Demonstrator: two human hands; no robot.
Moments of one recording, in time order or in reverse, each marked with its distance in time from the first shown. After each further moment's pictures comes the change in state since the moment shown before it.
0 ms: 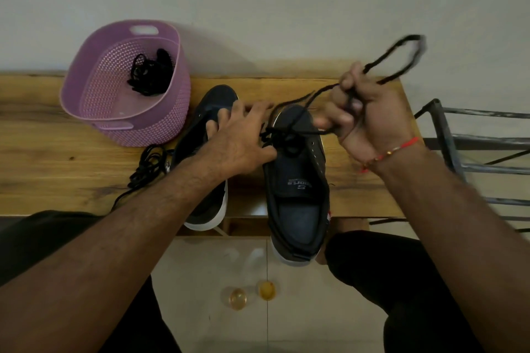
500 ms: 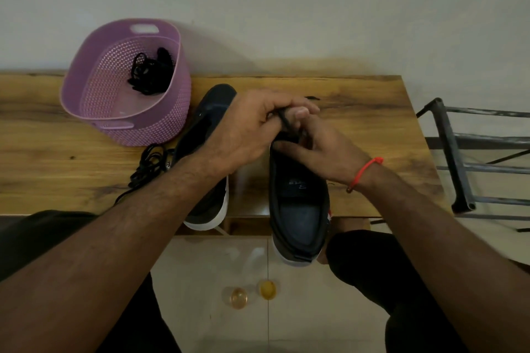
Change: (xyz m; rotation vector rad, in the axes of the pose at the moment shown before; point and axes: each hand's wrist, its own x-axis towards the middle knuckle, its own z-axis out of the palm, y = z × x) left_hand -0.009 0.019 -0.021 -0.529 0.210 0.465; right_hand 0.002 0.045 -0.011 -1.261 -0.345 -0.217
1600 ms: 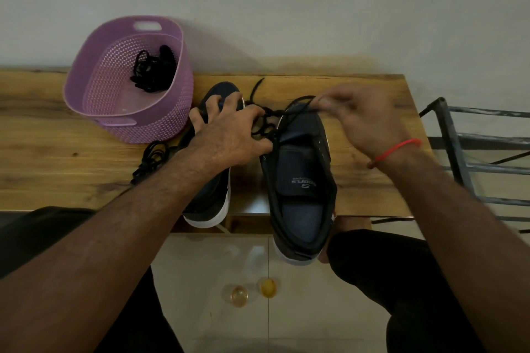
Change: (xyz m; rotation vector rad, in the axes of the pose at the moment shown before) left_hand -0.007 -0.037 -0.004 0.706 -0.233 -0.524; right_hand 0.005 0.002 -0.038 -0.088 0.387 0.068
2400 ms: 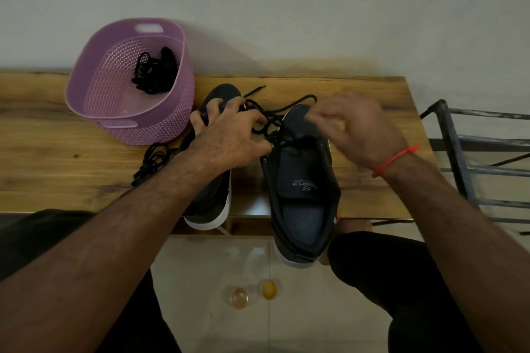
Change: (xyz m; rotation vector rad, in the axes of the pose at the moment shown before) left_hand 0.000 -0.001 -0.001 -0.025 -0.003 -0.011; right_hand -0.005 0.006 -0.002 -0.459 -0.153 -0.298
